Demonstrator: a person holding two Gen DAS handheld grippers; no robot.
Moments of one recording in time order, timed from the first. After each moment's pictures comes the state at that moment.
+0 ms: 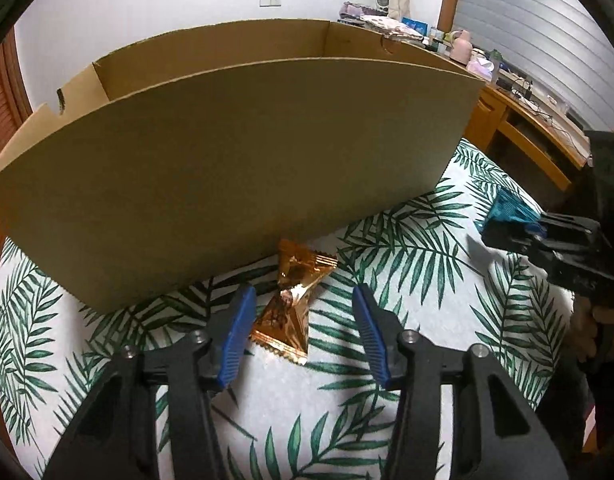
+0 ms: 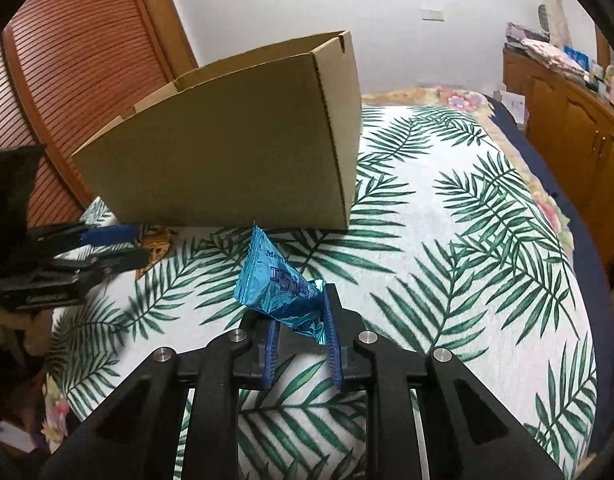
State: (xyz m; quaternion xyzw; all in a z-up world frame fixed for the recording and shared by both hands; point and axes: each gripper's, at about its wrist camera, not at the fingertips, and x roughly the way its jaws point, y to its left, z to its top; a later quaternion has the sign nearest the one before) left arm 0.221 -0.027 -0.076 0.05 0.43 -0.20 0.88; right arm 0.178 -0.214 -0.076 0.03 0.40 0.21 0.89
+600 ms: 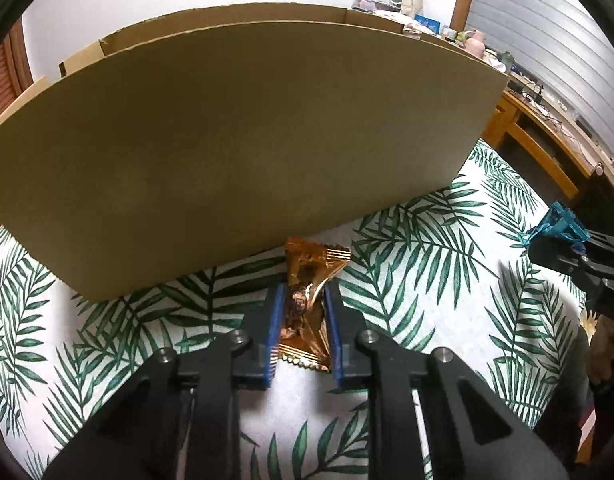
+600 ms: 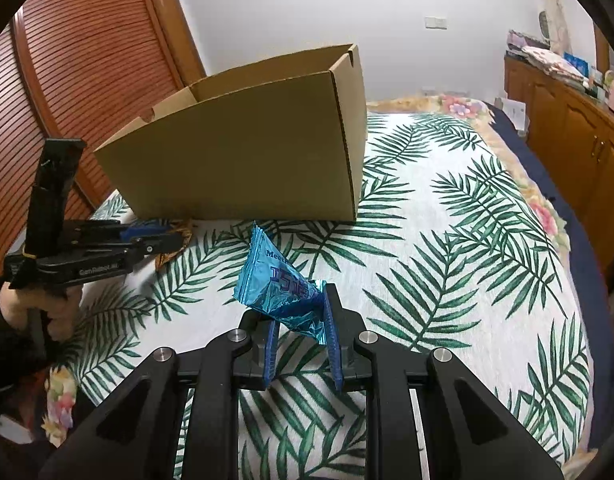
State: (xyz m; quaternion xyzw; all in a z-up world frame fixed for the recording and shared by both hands) left arm 0.223 -0.016 -0.086 0.04 0.45 -0.19 0.87; right arm 0.150 -0.215 -0.063 0.03 0.39 0.21 0.90
